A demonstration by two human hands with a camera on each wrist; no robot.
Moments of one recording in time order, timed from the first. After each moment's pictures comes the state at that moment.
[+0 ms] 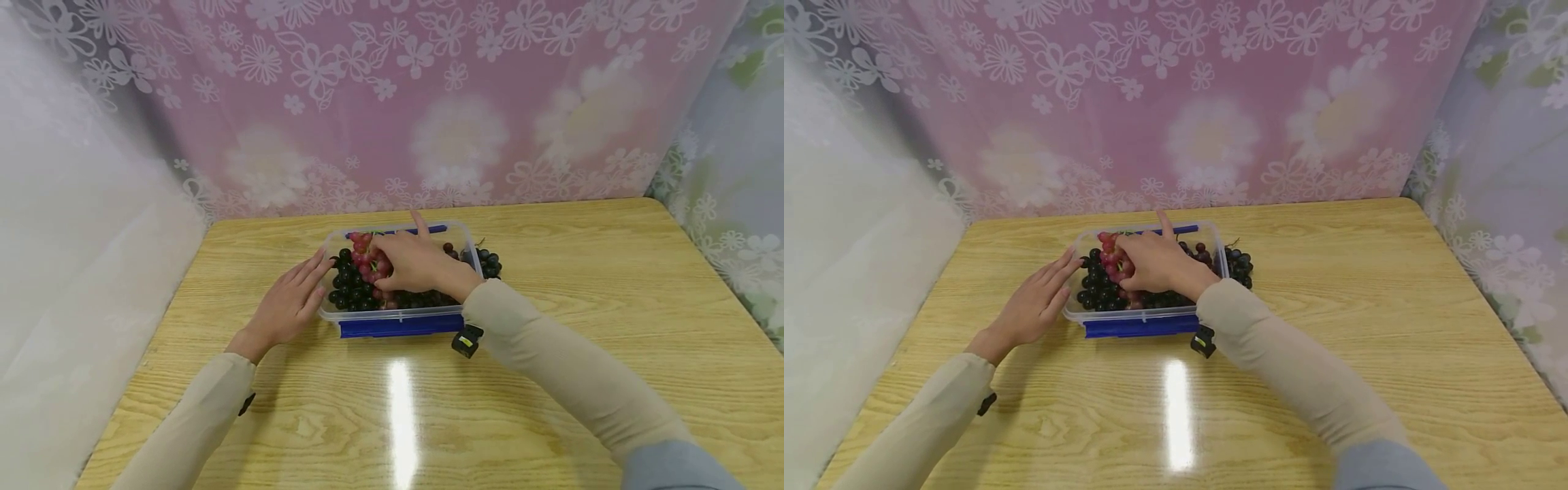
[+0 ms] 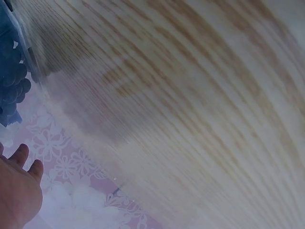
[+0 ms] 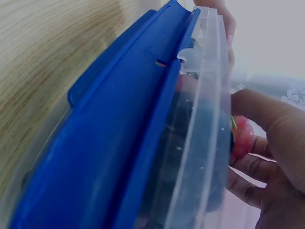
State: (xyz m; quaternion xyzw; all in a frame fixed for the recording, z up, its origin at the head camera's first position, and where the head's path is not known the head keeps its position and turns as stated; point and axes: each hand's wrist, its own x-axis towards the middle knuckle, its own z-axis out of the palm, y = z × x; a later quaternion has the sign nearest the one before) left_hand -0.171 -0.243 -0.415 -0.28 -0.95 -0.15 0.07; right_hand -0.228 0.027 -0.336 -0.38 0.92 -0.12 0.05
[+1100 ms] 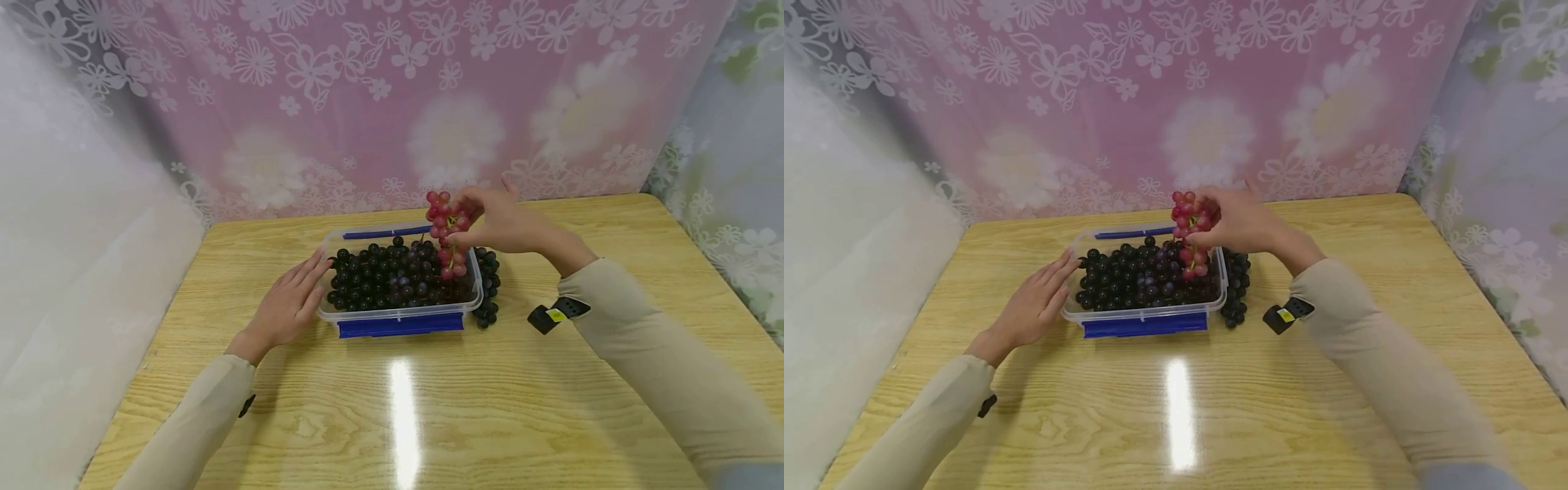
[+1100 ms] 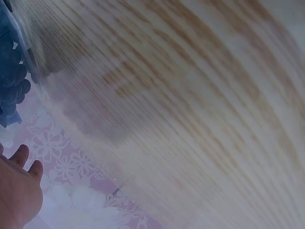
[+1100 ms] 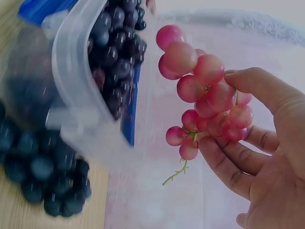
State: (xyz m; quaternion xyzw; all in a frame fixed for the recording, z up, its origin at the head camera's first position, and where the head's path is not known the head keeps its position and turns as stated) left_hand -0.170 -0.241 -0.416 -0.27 -0.95 -0.15 0.07; right_hand -0.243 0.149 -0.292 -0.30 0.91 -0.27 0.06
